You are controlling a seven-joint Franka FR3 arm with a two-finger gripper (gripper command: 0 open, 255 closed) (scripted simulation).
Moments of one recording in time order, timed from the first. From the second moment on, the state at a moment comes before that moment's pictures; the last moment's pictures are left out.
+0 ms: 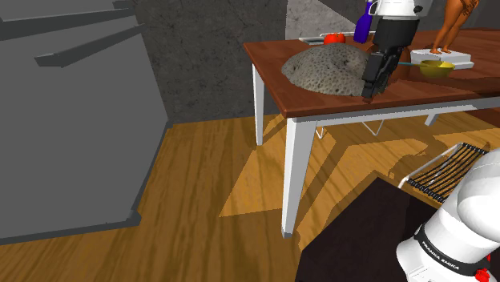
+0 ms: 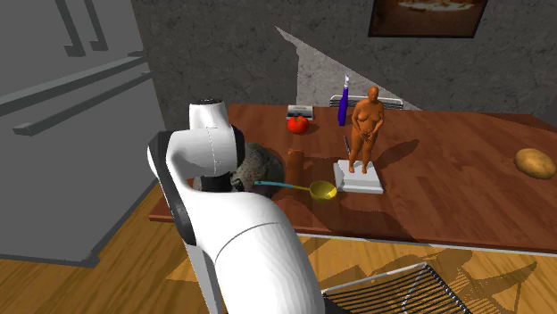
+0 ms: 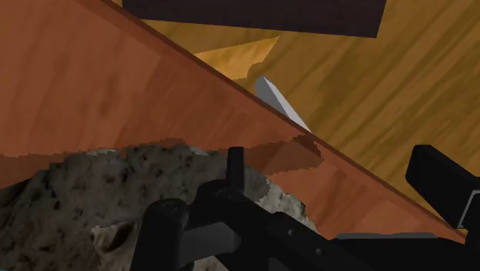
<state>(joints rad) -0.01 -0.82 -0.02 -2.34 0.03 1.52 -0.11</state>
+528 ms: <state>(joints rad) -0.07 -0.67 -0.09 -2.18 -0.02 1.51 -0.12</state>
